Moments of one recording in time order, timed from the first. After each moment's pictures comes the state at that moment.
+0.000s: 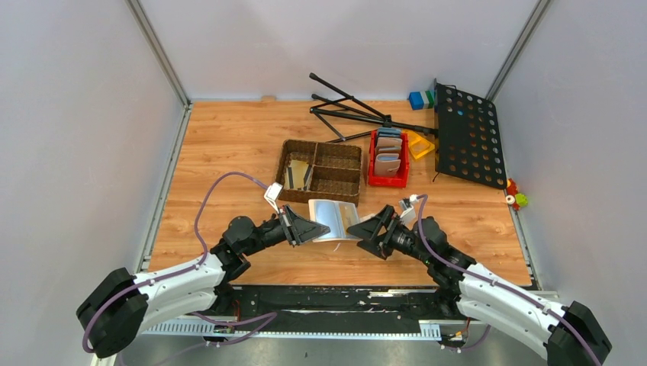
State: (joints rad) left arm -0.82 0.90 0.17 0.81 0.33 -1.18; right arm 0.78 0.67 0.16 0.24 -0.21 1.35
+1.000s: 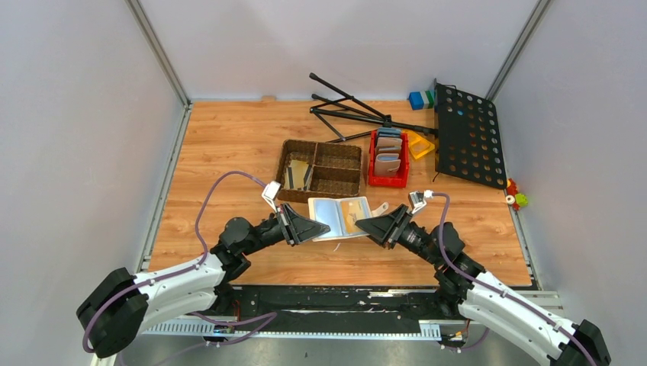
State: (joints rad) left arm -0.82 0.90 0.17 0.91 0.36 -1.23; right arm 0.78 0.51 0.16 0.38 -0.18 1.36
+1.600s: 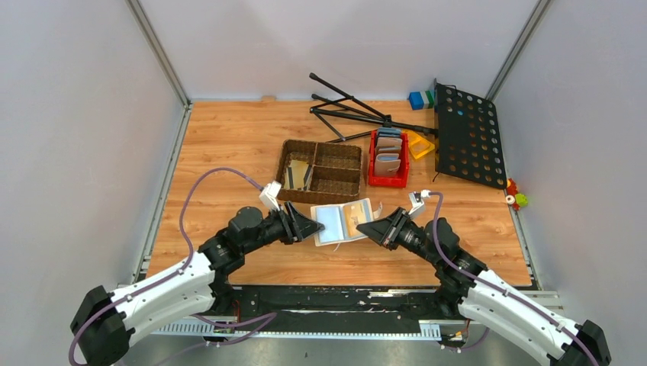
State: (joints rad) left arm -0.82 0.77 0.30 0.26 0.18 -1.04; right arm 0.78 0.52 0.21 0.18 -0.15 1.24
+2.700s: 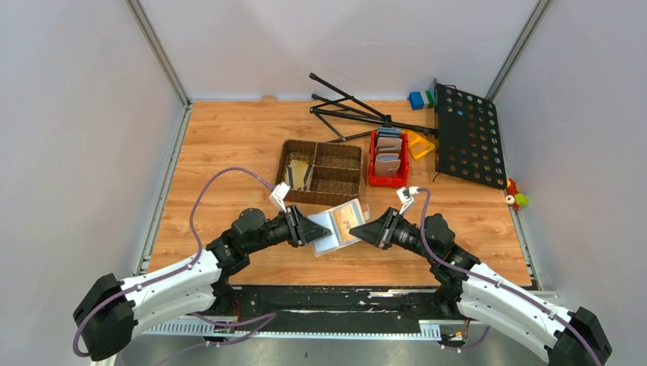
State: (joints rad) left arm -0.85 0.86 0.28 0.49 0.30 -1.06; right arm 0.78 0.64 0.23 0.31 -0.28 1.07
